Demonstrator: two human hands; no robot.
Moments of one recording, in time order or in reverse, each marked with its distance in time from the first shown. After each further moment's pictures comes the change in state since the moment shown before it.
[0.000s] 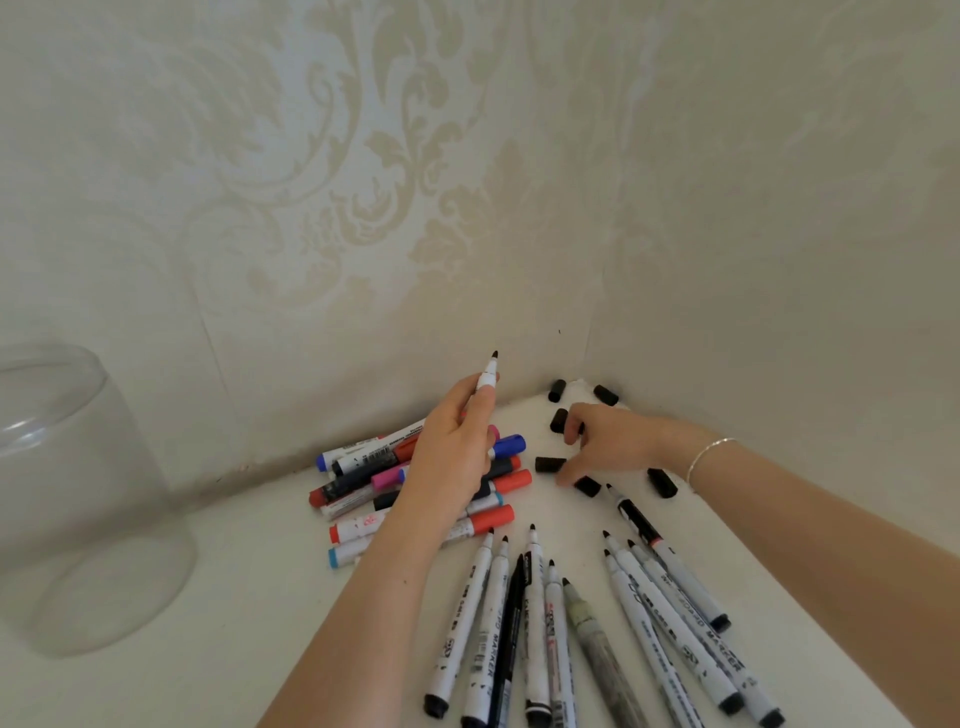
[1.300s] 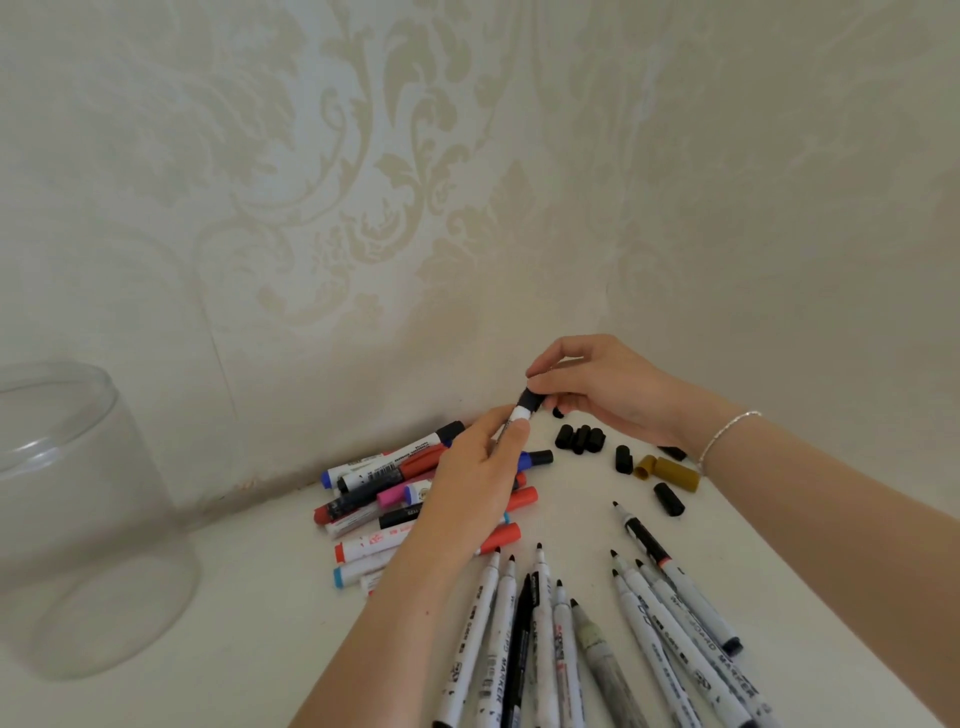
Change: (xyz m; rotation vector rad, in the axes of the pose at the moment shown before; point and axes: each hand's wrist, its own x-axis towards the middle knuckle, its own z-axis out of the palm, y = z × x) left_hand -0.002 -0.008 0.008 0.095 -0.062 0.064; right_hand -0.018 -0.042 -0.039 0.866 0.156 -0.289
